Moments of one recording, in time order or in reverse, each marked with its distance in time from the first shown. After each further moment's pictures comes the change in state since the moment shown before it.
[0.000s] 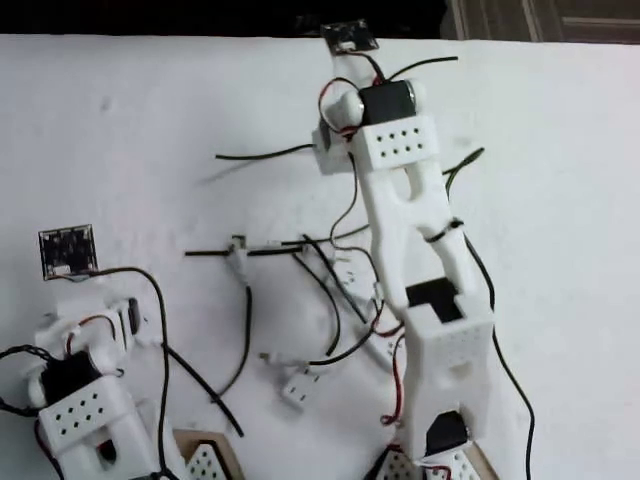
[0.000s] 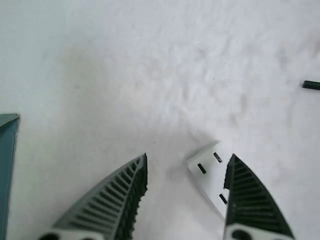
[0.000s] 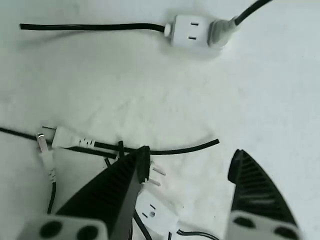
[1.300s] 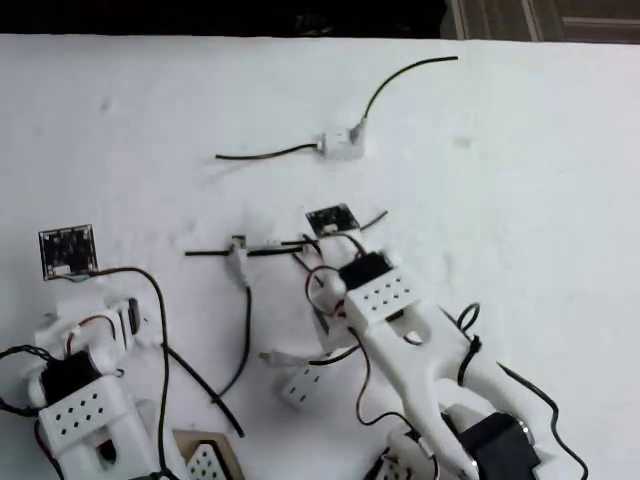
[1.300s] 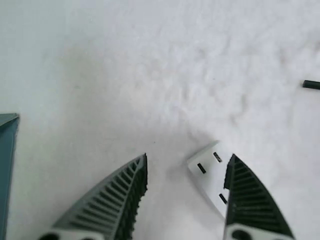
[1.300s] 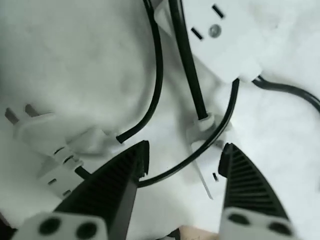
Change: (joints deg) left arm 0.0 0.0 0.0 0.0 0.0; right arm -13.5 -46.5 93.6 -26.9 -11.3
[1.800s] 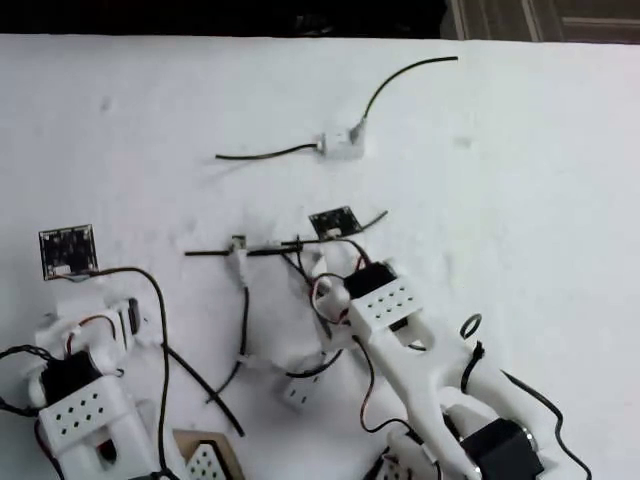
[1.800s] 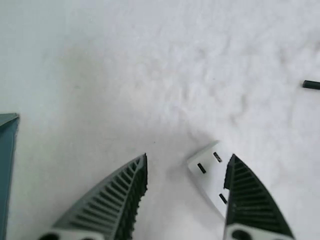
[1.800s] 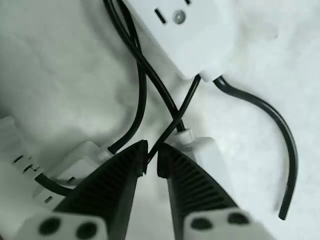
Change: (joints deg) left arm 0.0 0.0 0.0 0.0 0.0; right arm 0.2 -1.7 2.5 -4.4 -0.2
